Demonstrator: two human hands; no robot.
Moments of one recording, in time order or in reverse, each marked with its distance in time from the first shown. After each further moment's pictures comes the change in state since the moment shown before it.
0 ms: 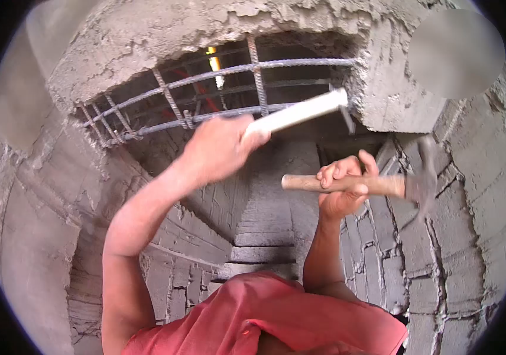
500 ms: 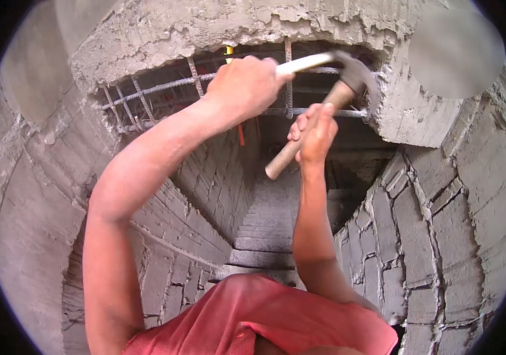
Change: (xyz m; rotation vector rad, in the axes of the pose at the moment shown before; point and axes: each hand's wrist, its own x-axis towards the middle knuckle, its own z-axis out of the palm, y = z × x) left_hand 0.057 -0.011 -0.047 0.430 0.223 0.038; right_hand 0.032 0.086 0.078 0.106 -0.056 0.564
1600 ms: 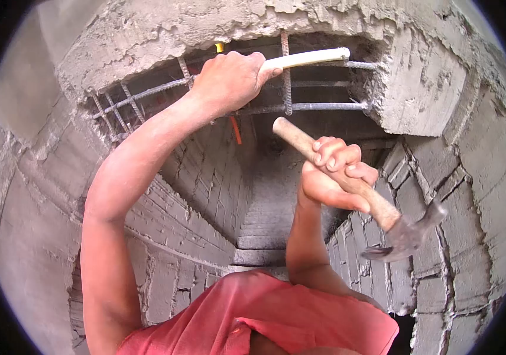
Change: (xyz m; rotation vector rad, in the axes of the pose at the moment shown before) left_hand 0.004 -0.032 0.017 -0.018 0.031 0.073; right_hand -0.044 -0.013 0.028 0.258 -0.066 -1.069
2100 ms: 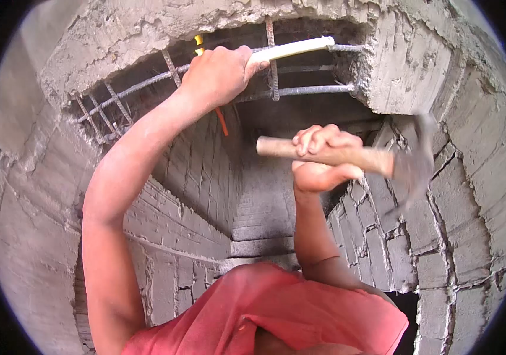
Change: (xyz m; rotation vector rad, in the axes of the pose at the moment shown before) left_hand -0.009 0.005 0.003 0.009 -0.028 -0.004; right_hand -0.015 -0.021 -0.012 -0.125 -0.066 0.350
